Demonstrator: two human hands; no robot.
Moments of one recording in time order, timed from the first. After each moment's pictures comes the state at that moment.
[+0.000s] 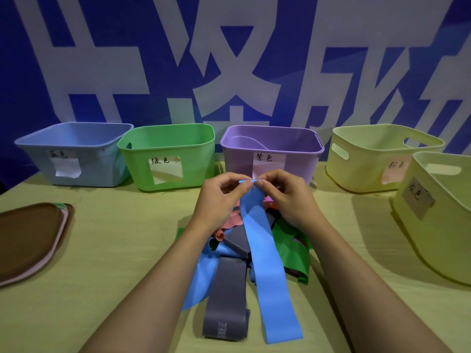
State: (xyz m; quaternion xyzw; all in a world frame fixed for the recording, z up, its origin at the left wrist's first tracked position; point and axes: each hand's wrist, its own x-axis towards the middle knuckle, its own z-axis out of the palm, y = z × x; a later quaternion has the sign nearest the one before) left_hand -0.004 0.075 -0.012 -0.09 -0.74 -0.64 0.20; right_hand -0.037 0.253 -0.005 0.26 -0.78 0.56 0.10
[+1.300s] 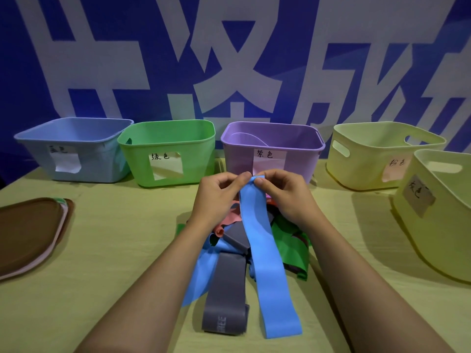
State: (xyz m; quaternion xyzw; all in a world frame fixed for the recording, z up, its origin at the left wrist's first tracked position) left_hand -0.001 0.079 -0.012 -0.01 -0.73 -0.66 0.18; right_hand -0.042 0.250 -0.011 0.25 -0.75 0.61 0.04
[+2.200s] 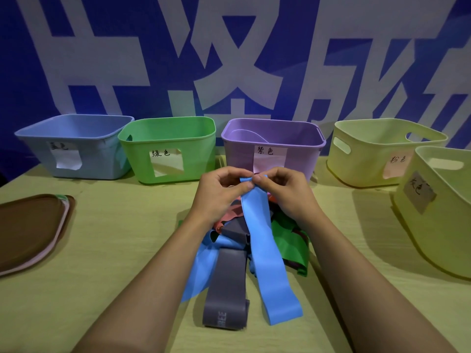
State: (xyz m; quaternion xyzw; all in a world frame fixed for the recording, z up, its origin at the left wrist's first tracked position) left_hand 0.001 0.074 -0.012 -0.08 -0.72 -0.67 0.17; right_hand -0.038 0.250 -0.010 0.20 -0.74 0.64 0.03
